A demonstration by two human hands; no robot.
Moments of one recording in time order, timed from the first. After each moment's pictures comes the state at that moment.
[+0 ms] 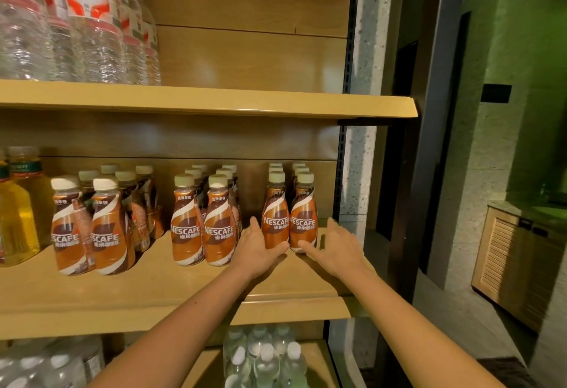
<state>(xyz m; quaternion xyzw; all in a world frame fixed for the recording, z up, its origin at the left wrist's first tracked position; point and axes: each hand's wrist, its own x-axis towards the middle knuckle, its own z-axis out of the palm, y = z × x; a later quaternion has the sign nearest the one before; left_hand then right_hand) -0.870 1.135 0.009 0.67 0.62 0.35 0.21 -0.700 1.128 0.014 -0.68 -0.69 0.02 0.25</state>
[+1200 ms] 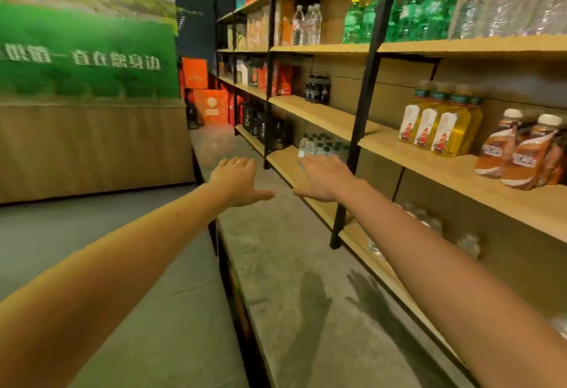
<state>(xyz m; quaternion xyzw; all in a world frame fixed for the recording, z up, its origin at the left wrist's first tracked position) -1.155 0.529 0.008 0.27 0.96 0.04 -0.09 -1.091 0.702 0.031 0.01 -0.99 -0.11 0.08</state>
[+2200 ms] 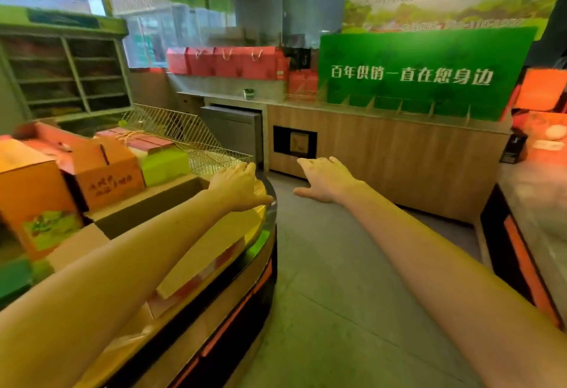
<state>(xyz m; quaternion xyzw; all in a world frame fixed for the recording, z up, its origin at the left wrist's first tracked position) -1.227 -0.200 -0.001 -0.22 0.97 -0.01 -0.09 -1.343 -0.058 0.011 0.47 -0.88 -0.02 0.08</state>
